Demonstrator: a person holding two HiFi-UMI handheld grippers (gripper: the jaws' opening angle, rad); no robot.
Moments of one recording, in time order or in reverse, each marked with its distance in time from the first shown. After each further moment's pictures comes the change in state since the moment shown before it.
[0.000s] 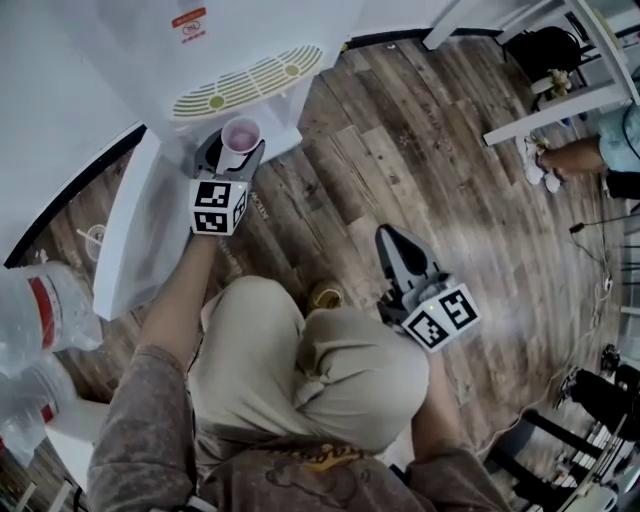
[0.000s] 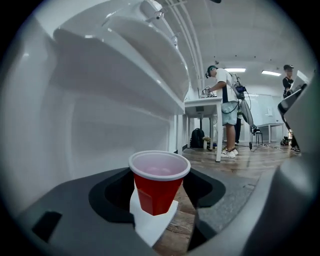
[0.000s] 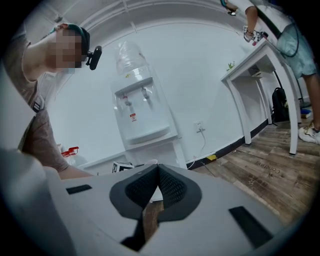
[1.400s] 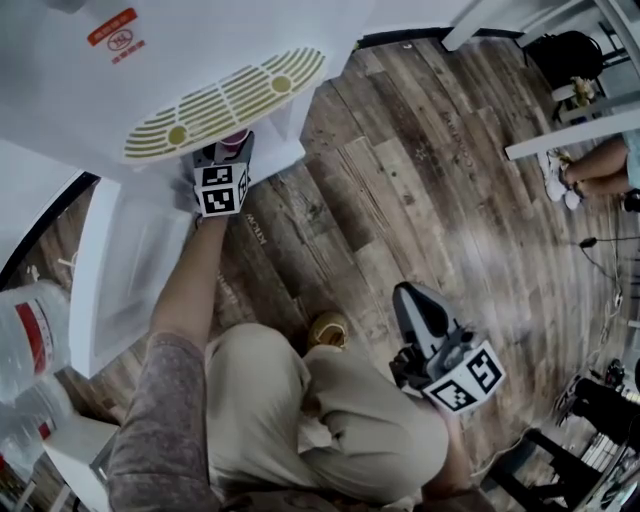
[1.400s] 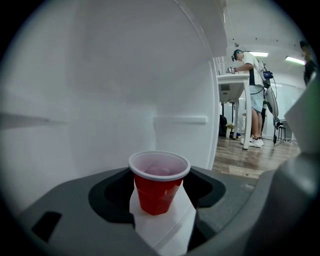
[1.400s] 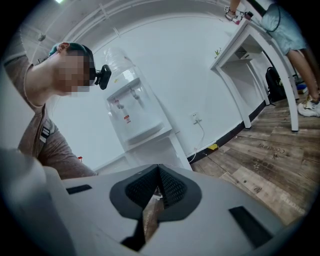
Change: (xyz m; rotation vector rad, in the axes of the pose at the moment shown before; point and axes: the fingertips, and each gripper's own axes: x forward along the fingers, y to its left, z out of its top) left arm 0.114 0.075 -0.115 -0.076 0.134 0.209; right arm -0.004 -0.027 -0.018 0.145 0.018 0.049
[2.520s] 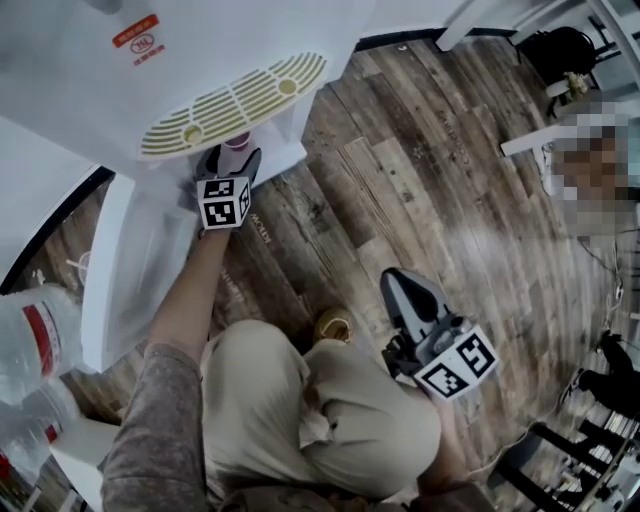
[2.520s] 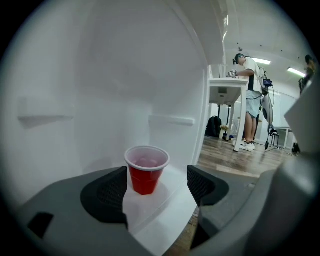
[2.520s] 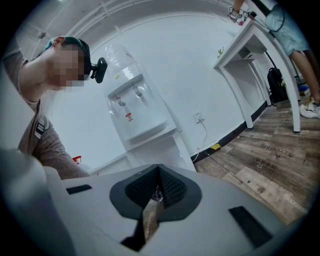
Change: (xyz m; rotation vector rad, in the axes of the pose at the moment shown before) left arm -0.029 -0.013 -0.009 -0.047 0.052 -0.066; right arm 0.019 0.018 0.000 -0.010 0.009 -0.009
